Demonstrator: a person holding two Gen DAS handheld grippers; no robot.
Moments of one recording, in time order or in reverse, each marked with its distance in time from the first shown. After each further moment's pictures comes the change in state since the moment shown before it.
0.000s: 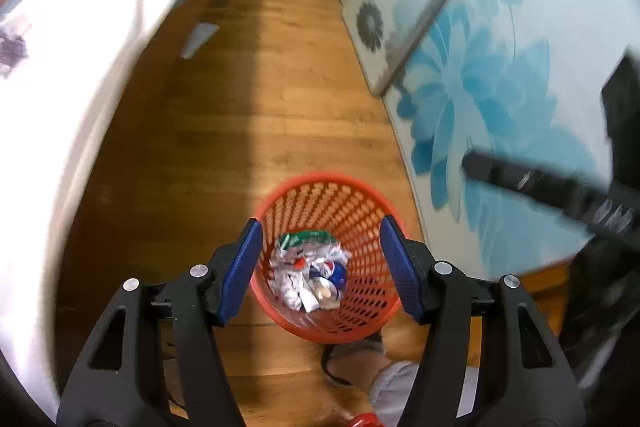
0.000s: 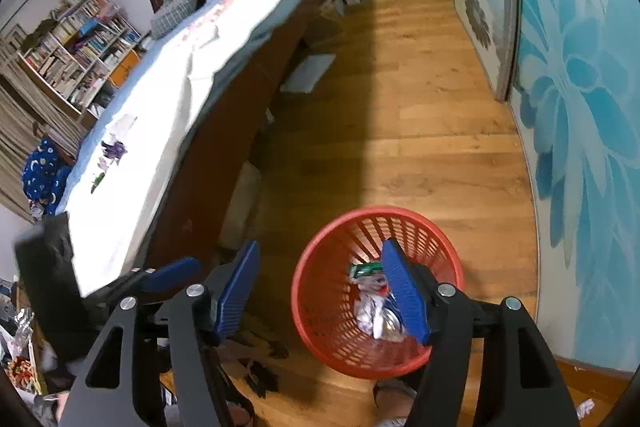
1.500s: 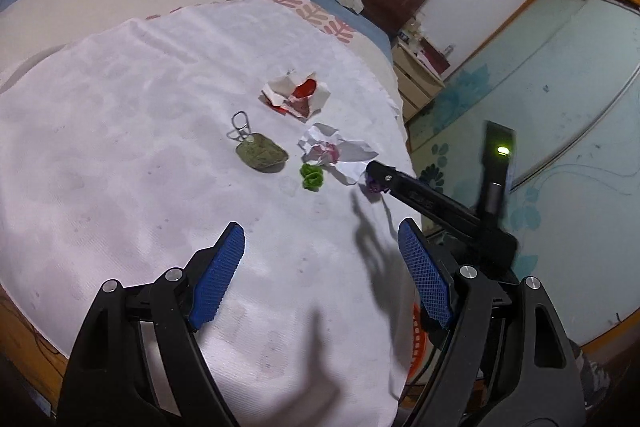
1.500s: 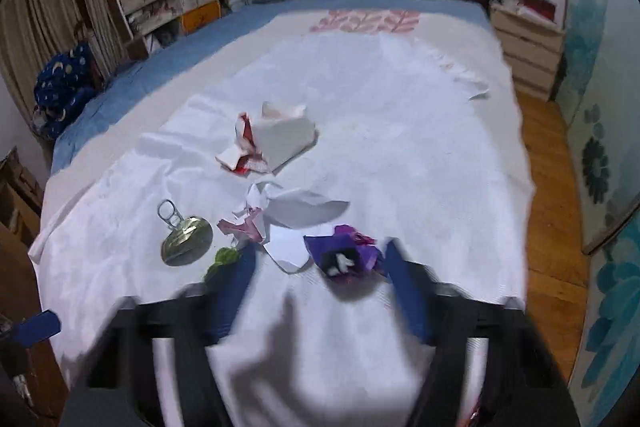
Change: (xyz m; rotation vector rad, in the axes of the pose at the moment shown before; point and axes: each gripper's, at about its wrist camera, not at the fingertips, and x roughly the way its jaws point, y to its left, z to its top) left arm -0.213 0.332 -0.020 -0.481 -0.325 -0.045; right arm 0.184 0.423 0.076 -0.419 -0.036 -0.014
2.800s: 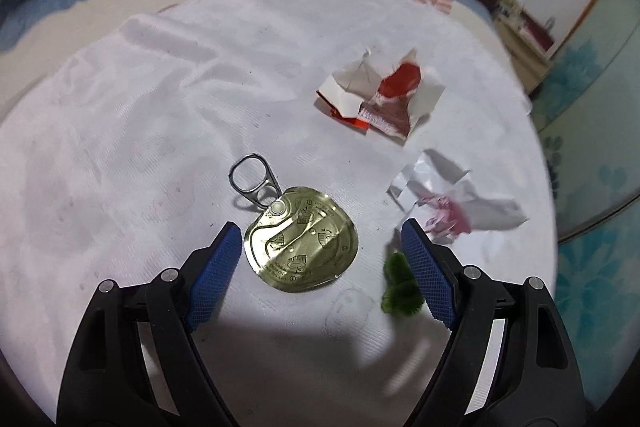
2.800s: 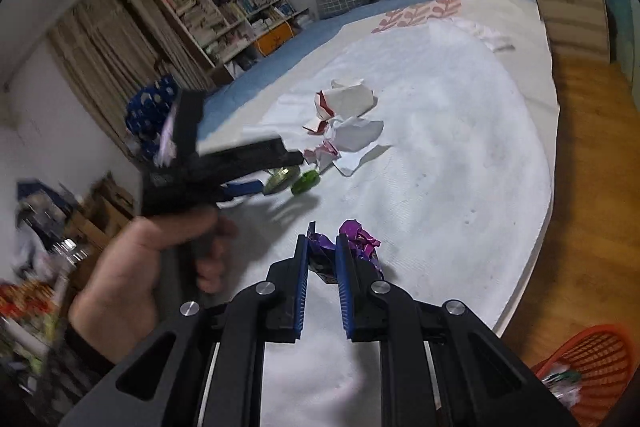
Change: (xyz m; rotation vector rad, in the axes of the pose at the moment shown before) left arm 0.145 -0.006 0.050 0.034 0.066 0.455; right arm -0.075 -0.059 -0.089 0.117 -0.080 0.437
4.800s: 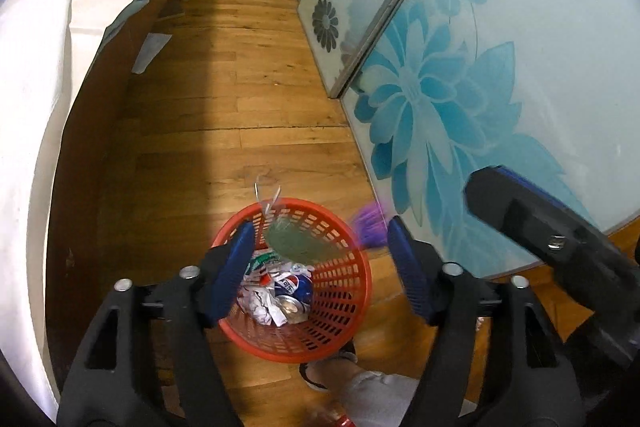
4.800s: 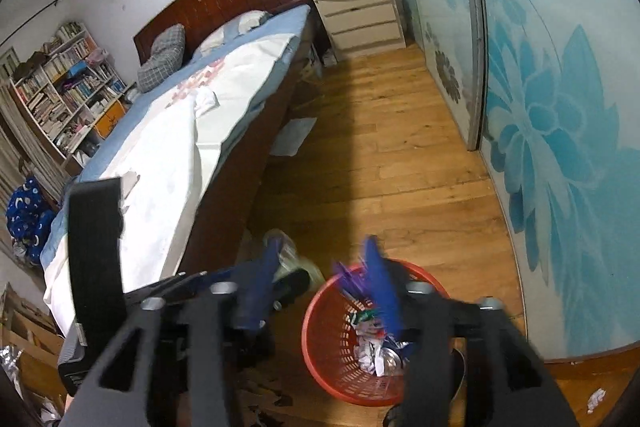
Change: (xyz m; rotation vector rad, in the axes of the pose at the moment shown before) left arm -0.057 -0.338 -0.224 0.601 0.226 -0.505; right arm -0.274 -0.179 -0.074 0.292 -0.199 -0.563
